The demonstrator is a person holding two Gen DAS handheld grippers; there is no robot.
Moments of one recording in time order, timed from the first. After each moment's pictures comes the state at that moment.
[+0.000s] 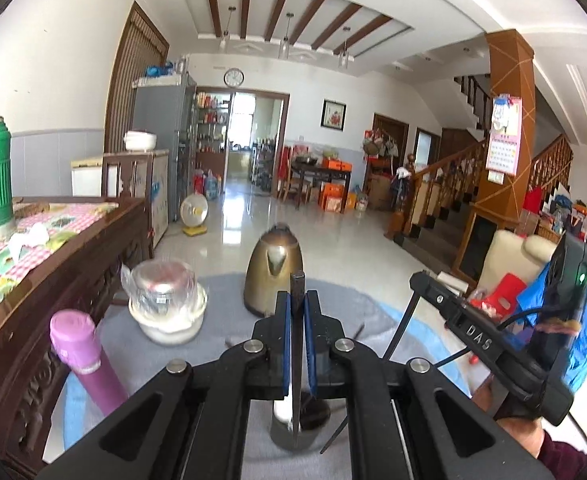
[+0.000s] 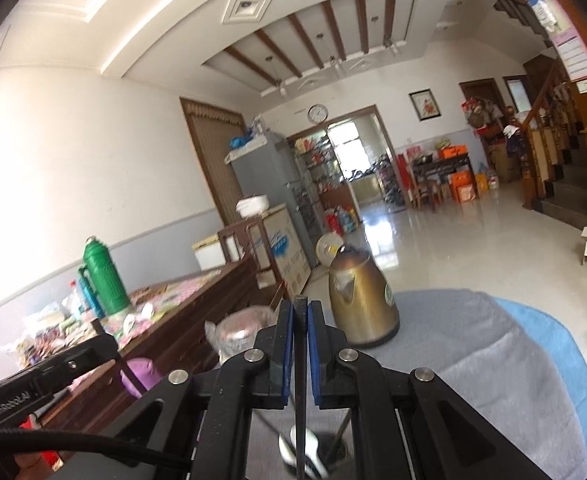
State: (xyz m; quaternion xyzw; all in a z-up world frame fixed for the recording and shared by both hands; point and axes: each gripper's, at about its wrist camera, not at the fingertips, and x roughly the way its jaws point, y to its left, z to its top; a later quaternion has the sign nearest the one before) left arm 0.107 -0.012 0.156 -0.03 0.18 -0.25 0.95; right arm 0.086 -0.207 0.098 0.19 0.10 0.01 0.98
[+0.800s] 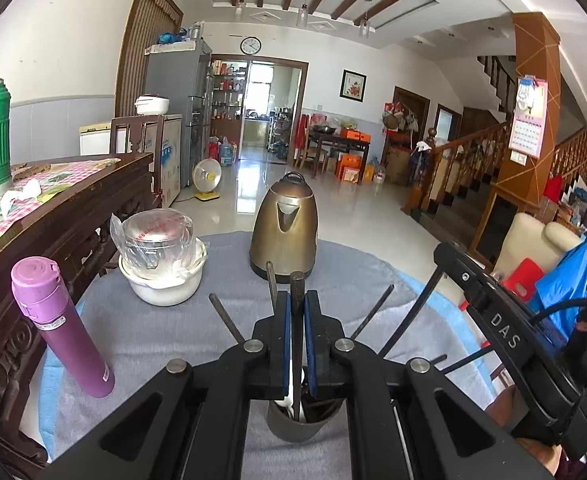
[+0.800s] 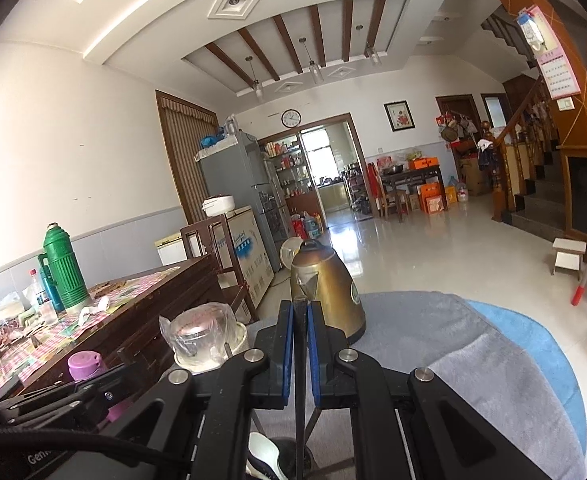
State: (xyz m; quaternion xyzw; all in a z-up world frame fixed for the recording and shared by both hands) left arm 0.135 -0.047 0.086 -0.02 0.24 -0.22 0.94; right arm 0.110 -0.199 0.062 0.16 0.11 -0.04 0.98
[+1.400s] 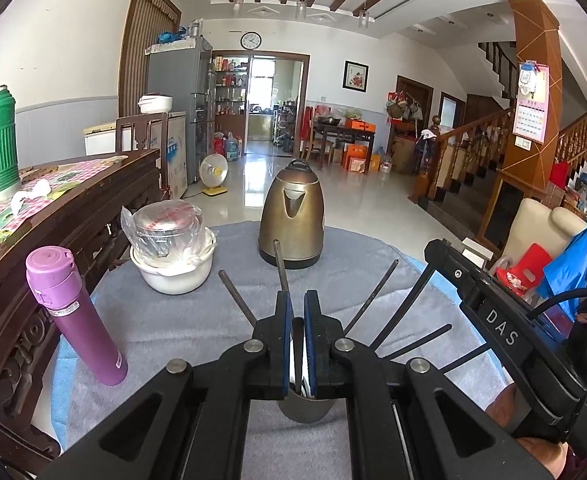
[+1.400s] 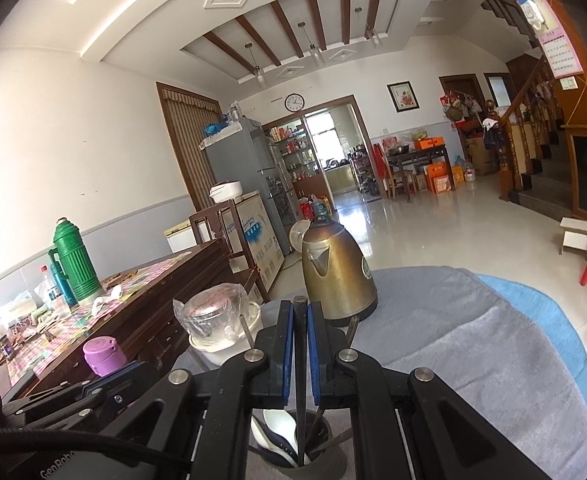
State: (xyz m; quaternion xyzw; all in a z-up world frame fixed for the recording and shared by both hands) left arm 0.119 -0.043 0.081 0.00 0.26 -0.21 0.94; right arm 0.099 -0.190 0.049 0.18 0.14 -0.02 0.97
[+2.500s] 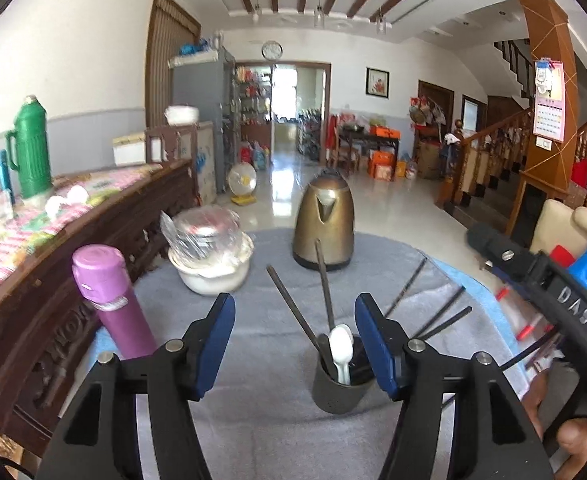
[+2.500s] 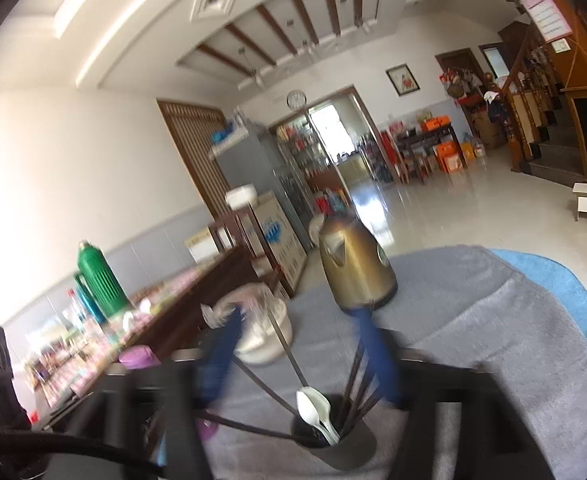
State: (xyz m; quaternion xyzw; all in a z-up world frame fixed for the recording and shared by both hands) left arm 0.092 -0.020 0.086 0.02 0.23 -0.15 0.96; right arm 0.072 -0.206 0.056 0.24 0.12 0.01 0.96
